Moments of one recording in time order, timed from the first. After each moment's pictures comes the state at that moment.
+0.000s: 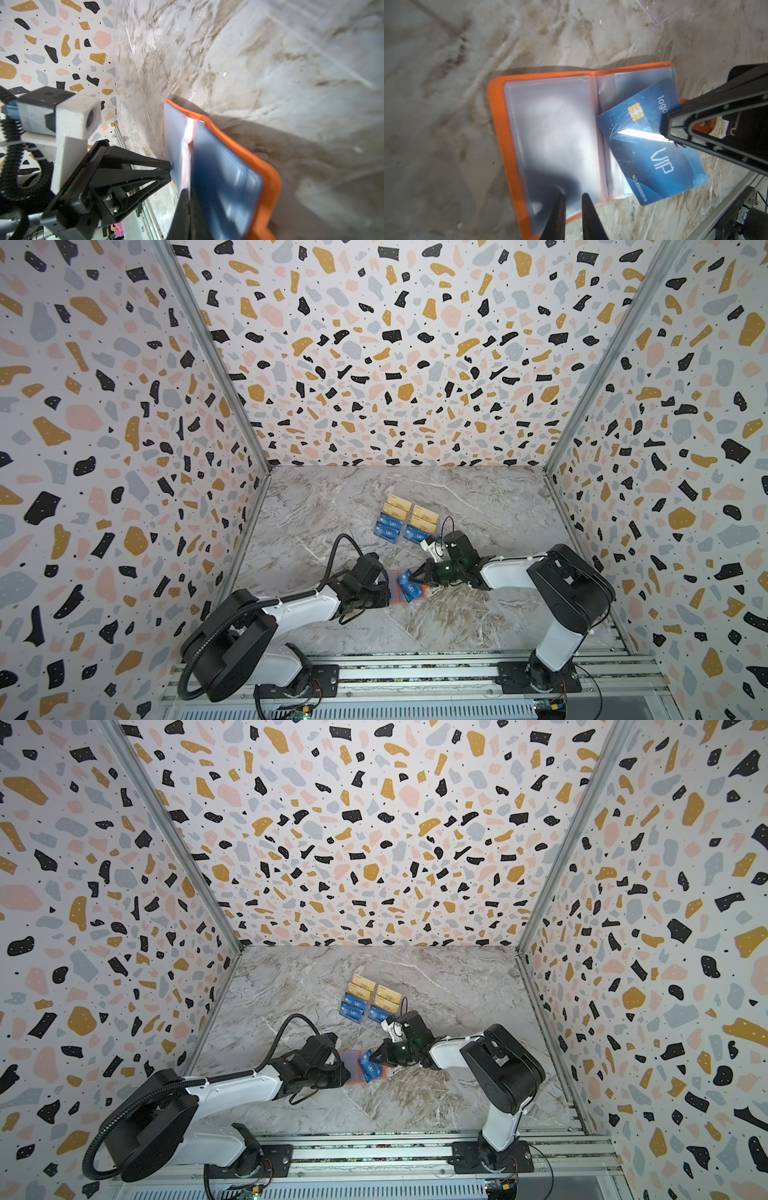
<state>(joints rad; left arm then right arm) -0.72 1.36 0.50 -0.11 0.18 -0.71 0.66 1.75 0.72 0.27 -0.69 0.78</state>
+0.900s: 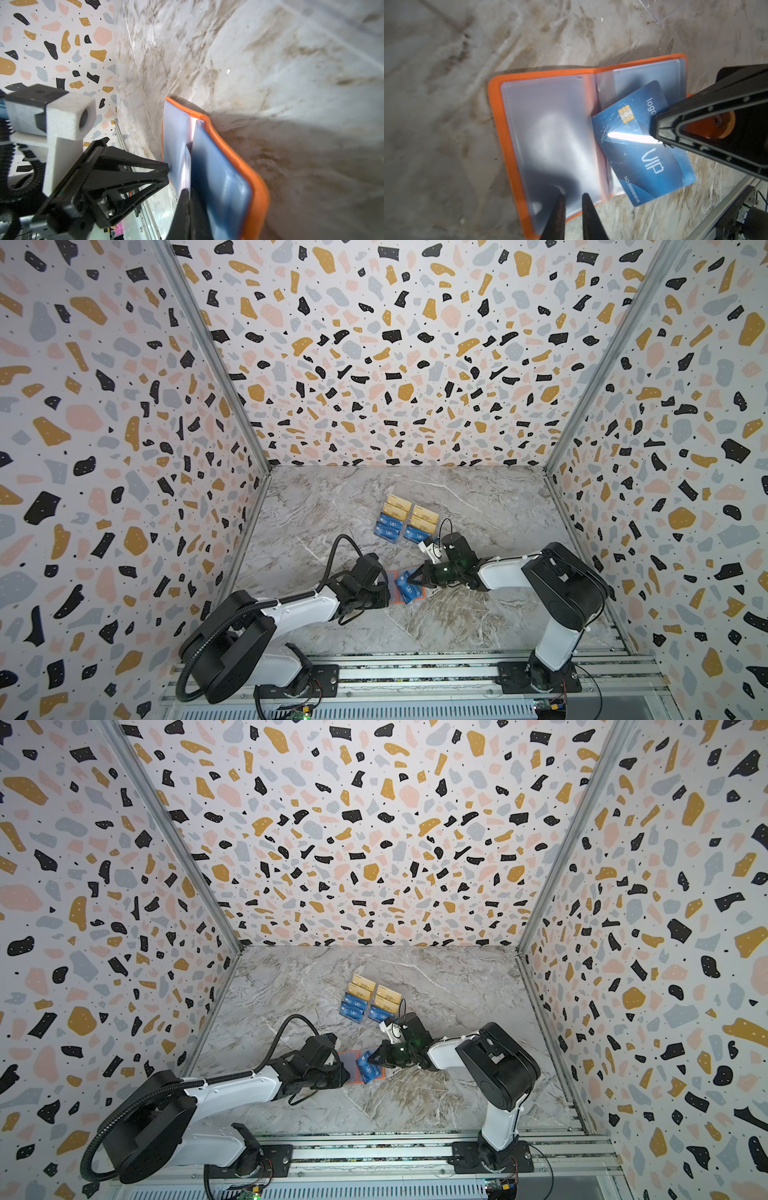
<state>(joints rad) -0.72 1.35 0.49 -0.12 0.18 -0.72 0.67 1.78 0.72 0.32 -0.70 0.78</state>
